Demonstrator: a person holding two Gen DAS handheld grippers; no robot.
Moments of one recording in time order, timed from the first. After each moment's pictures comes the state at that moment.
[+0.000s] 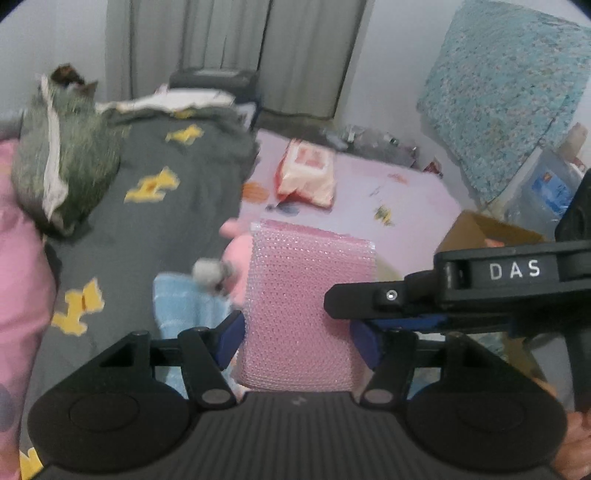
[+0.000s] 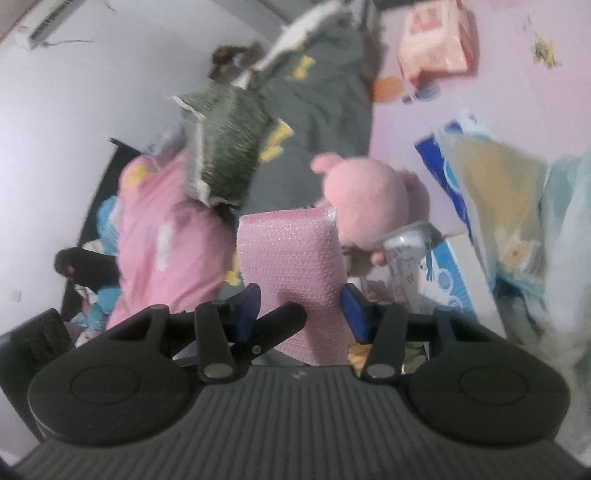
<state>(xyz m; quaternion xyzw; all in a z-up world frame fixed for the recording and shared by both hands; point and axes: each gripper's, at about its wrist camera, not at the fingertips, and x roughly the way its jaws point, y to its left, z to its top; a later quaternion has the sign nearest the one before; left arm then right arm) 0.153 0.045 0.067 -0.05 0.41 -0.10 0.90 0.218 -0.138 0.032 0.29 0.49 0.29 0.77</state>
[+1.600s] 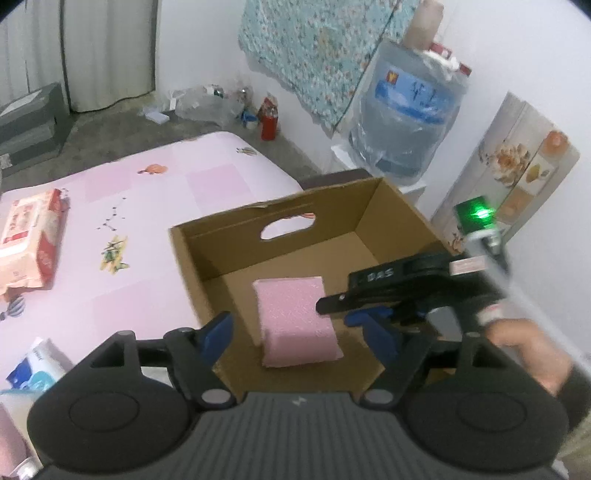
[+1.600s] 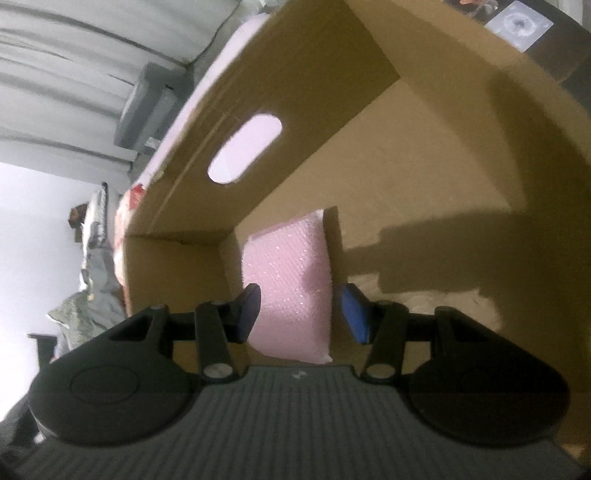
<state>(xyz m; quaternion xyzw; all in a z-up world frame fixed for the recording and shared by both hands) 0.251 -0.274 0.063 0.06 0.45 -0.33 0.83 0.260 -0.522 -0.092 0.42 0.52 -0.02 0.75</state>
